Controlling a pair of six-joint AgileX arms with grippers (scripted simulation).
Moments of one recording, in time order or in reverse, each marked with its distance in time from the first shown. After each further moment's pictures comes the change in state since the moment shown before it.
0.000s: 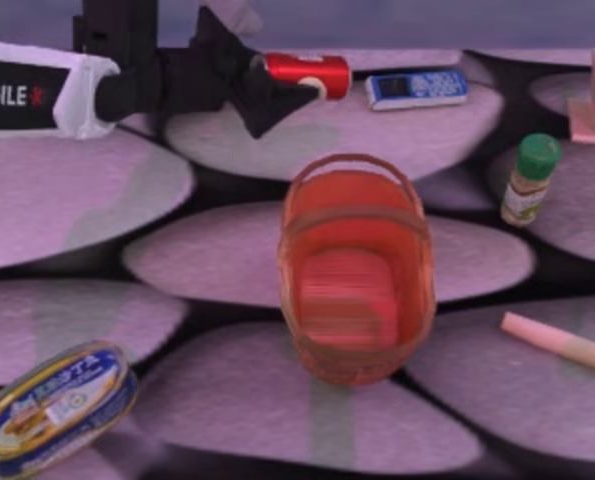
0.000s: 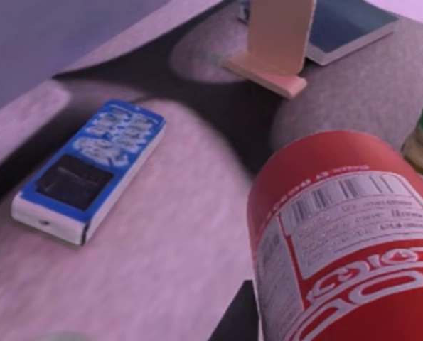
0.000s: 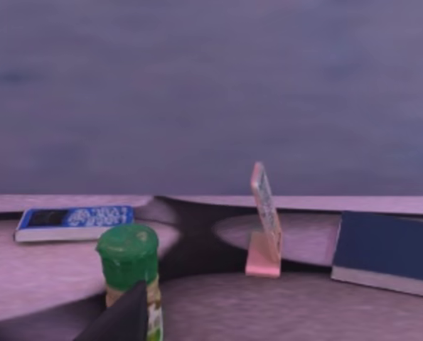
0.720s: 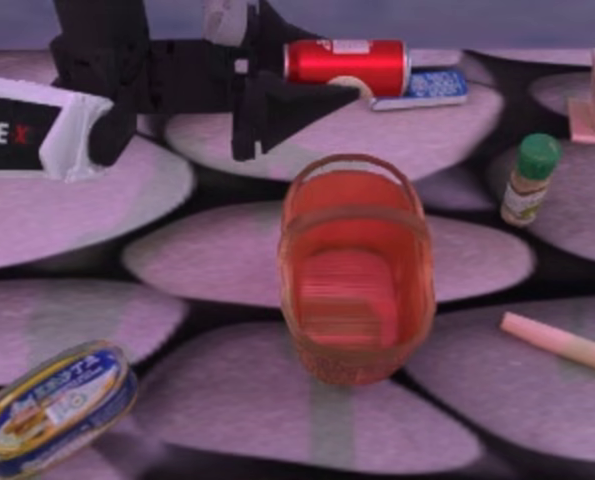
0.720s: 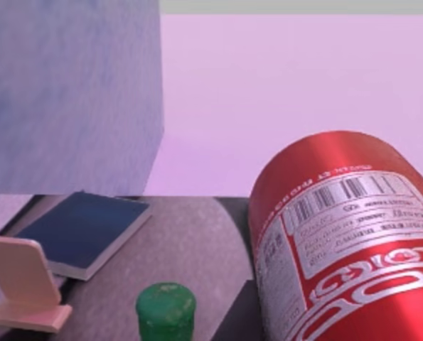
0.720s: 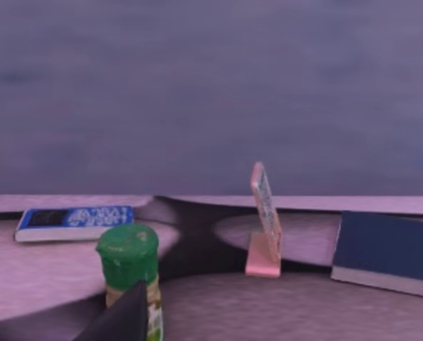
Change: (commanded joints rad) left arm -0.052 -0.168 -0.243 0.561 0.378 -0.192; right arm 0.000 0.000 0.000 0.000 0.000 0.000
